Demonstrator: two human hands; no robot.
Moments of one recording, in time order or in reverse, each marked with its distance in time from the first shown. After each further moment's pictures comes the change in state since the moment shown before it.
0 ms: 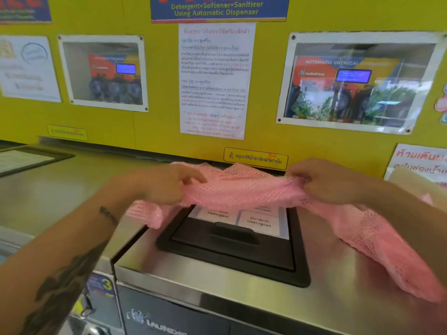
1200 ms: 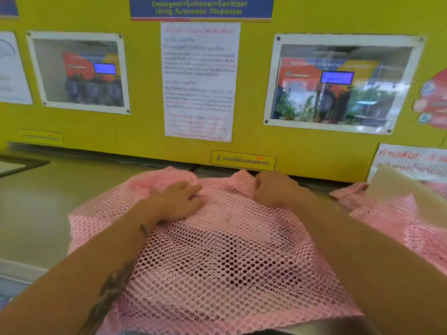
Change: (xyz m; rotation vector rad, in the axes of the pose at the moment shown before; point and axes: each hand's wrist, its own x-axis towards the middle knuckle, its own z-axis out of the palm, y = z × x) left_hand 0.091 -0.042 0.070 0.153 0.005 -0.133; right_hand 0.081 0.004 0.062 -0.066 0.033 0.363
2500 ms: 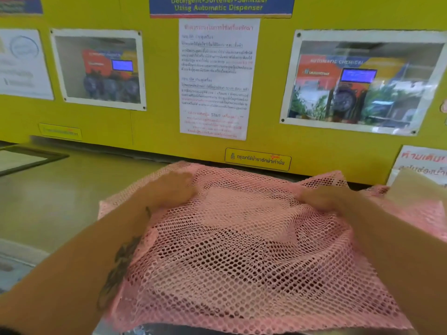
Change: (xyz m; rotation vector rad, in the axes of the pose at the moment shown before) left_hand 0.007 -0.040 -0.015 -0.025 0.126 -0.075; right_hand -0.001 0.069 -0.006 -0.072 -0.230 0.313
